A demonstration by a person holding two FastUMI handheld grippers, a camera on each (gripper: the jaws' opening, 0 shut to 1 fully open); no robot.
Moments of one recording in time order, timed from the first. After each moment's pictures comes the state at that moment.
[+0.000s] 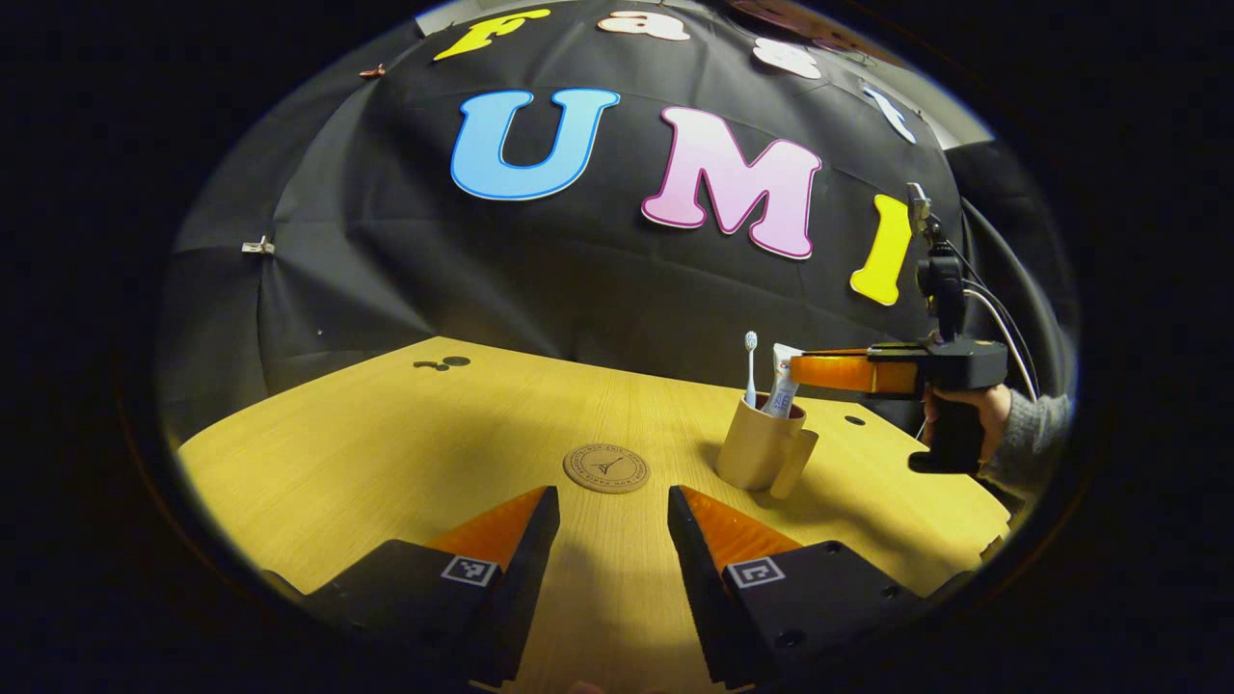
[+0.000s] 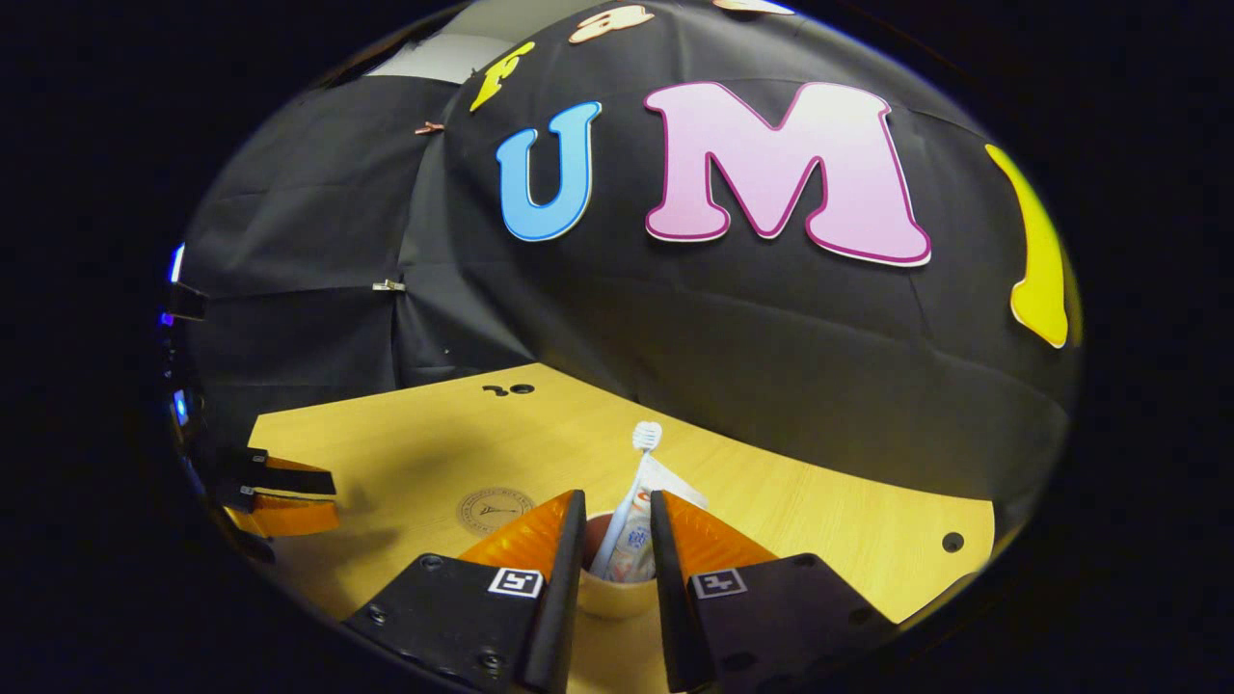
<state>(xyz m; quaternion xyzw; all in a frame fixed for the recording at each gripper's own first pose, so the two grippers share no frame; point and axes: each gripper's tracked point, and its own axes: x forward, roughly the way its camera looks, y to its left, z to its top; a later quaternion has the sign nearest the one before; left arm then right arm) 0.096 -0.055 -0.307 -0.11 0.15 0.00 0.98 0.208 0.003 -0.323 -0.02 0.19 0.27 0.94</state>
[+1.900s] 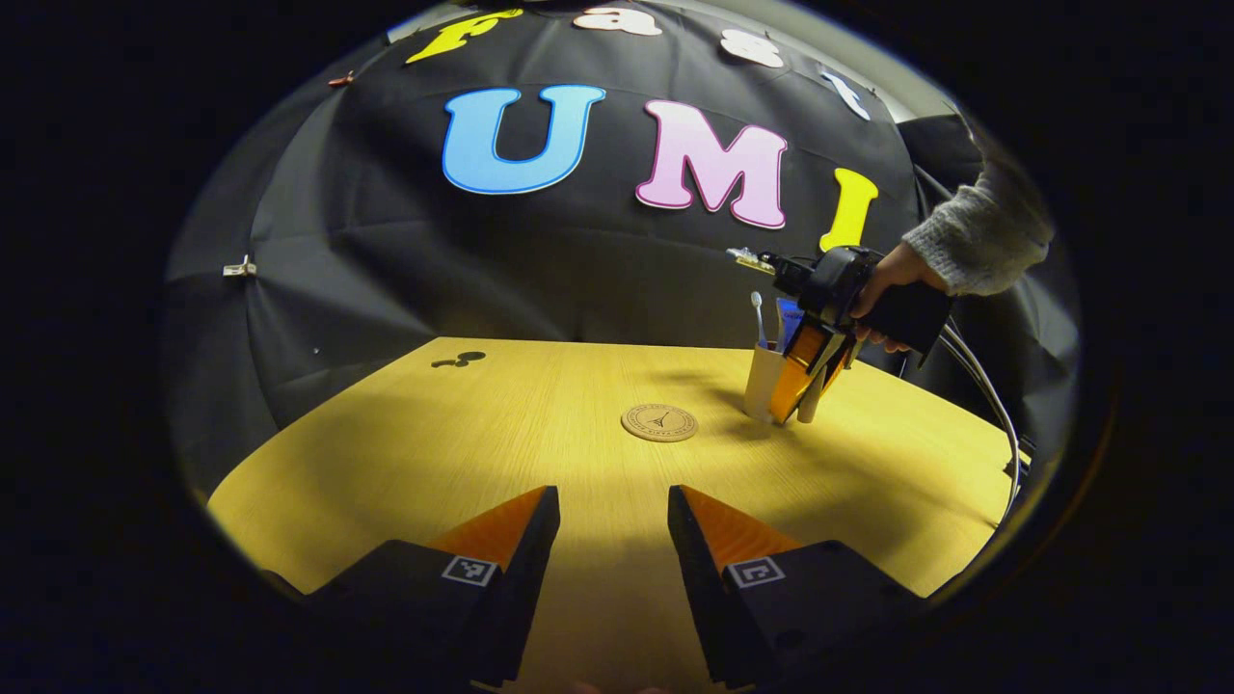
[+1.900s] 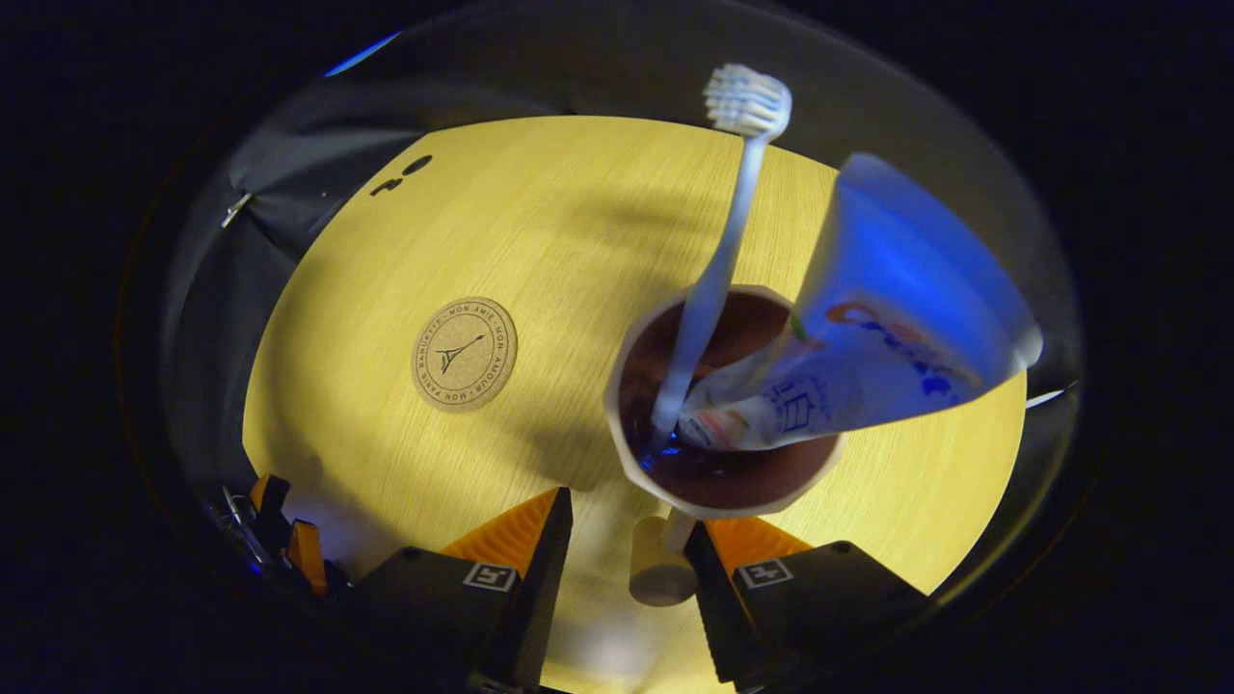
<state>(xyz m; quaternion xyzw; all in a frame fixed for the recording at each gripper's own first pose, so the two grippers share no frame) 0.041 0.023 -0.333 -0.06 0.18 -0.06 0.98 0.156 0.035 -0.466 -0.03 0.65 0.11 0.75</state>
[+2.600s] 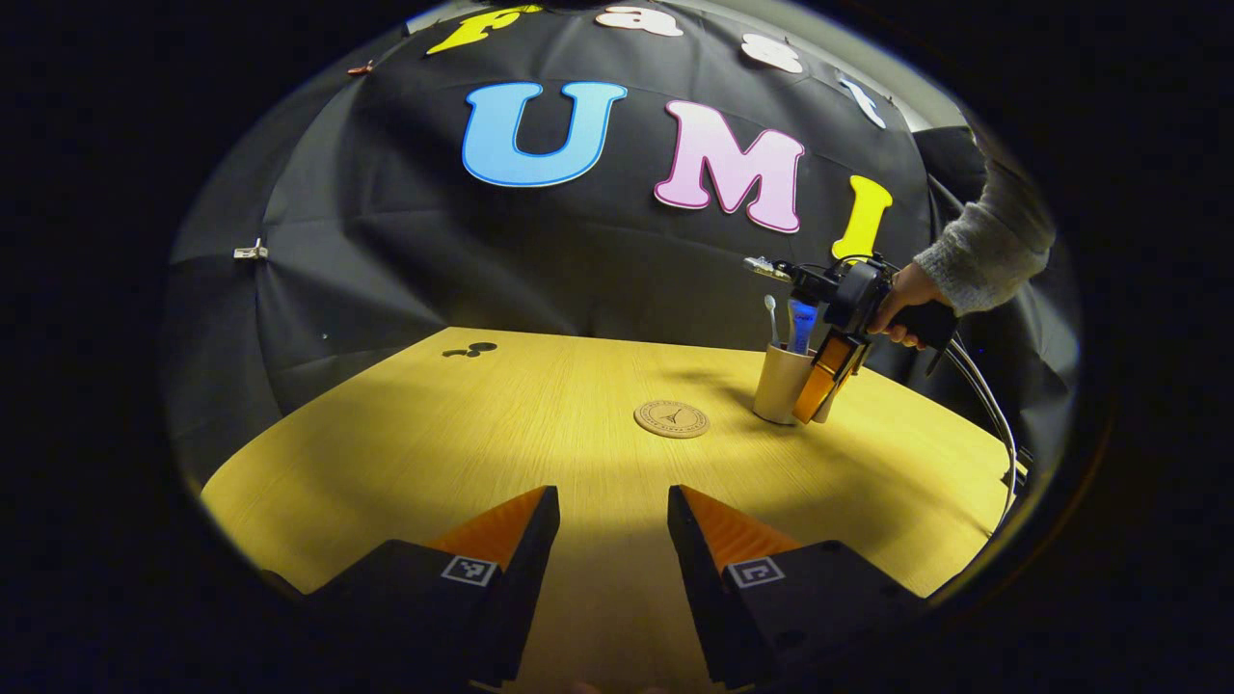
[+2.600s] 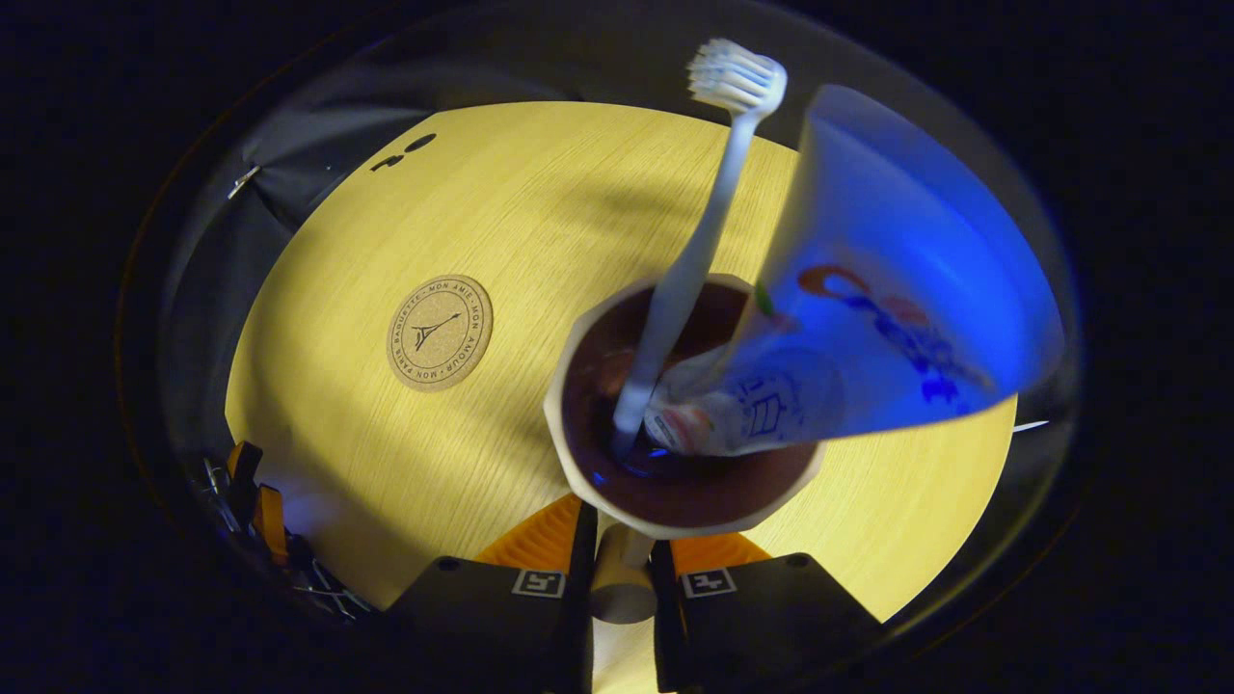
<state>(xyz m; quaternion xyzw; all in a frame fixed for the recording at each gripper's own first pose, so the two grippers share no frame) 0.039 0.033 -0.337 -0.07 0.18 -0.05 0.98 0.153 0.022 -0.467 -0.06 0.65 0.15 0.74</state>
